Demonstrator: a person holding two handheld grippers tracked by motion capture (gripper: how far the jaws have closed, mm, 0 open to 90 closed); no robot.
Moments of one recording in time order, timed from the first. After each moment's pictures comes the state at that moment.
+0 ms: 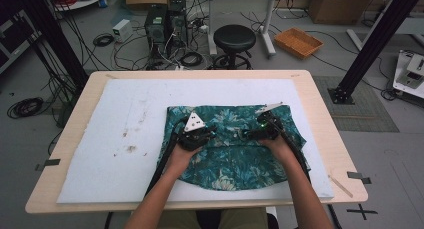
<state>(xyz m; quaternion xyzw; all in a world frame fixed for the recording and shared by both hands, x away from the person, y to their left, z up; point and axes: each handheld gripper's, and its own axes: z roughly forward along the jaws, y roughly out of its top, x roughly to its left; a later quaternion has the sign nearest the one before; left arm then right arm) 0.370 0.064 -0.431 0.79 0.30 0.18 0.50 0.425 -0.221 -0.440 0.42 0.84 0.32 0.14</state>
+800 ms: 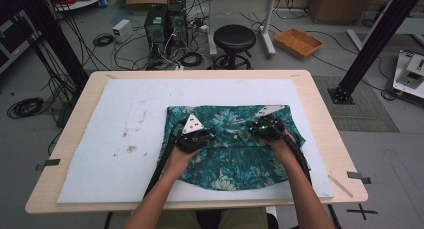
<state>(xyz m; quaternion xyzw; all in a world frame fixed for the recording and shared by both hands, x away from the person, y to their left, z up) 0.364 0.069 -0.434 0.79 0.30 0.17 0.51 0.408 -0.221 -0.429 0.35 0.85 0.34 0.20</state>
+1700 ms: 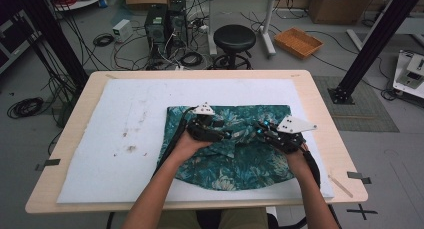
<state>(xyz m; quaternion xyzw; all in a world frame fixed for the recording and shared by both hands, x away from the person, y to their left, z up) 0.400 0.036 -0.415 0.82 0.28 0.04 0.50 0.349 -0.253 -0.403 0.24 0.79 0.51 0.25</state>
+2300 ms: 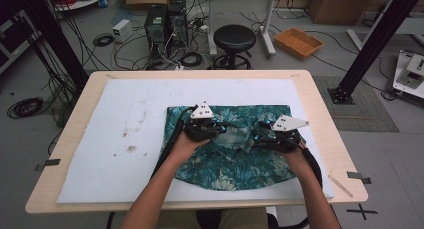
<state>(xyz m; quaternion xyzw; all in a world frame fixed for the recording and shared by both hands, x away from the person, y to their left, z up) 0.381 0.044 -0.390 0.82 0.23 0.12 0.52 0.361 -0.251 -0.413 0.25 0.82 0.45 0.23</state>
